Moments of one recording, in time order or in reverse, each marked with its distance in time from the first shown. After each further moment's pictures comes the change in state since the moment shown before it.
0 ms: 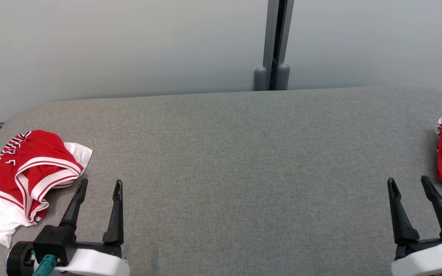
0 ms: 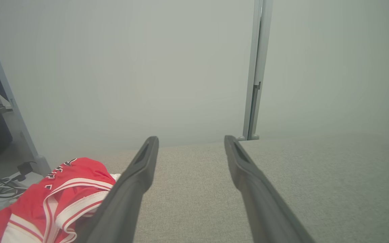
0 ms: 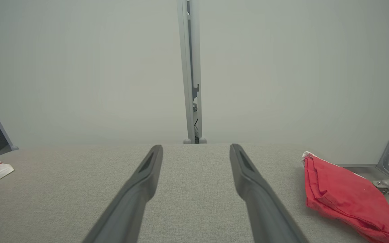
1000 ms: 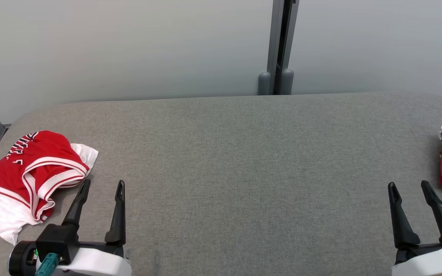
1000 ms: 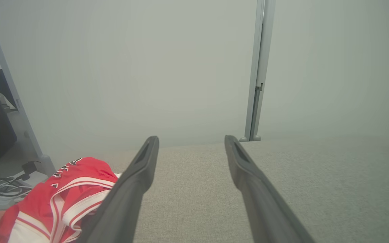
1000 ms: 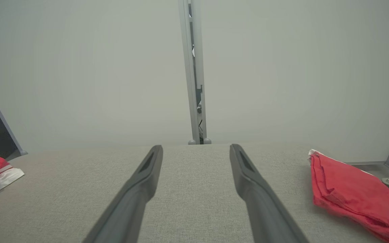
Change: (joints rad) left arm -0.004 0.007 -0.017 -0.005 -0.008 0.016 0.012; right arm 0.020 0.005 -0.006 -0.006 0.031 0.000 0.002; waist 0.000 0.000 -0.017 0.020
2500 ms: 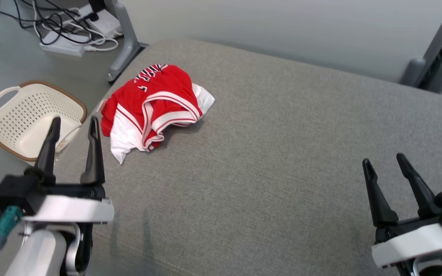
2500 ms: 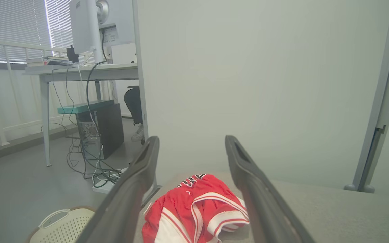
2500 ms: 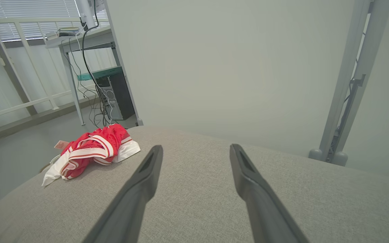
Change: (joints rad) left arm -0.200 -0.004 0.064 0.050 -0.062 -0.051 -0.080; right arm -0.082 0.001 0.093 -0.048 -0.027 0.000 0.047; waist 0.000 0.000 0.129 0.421
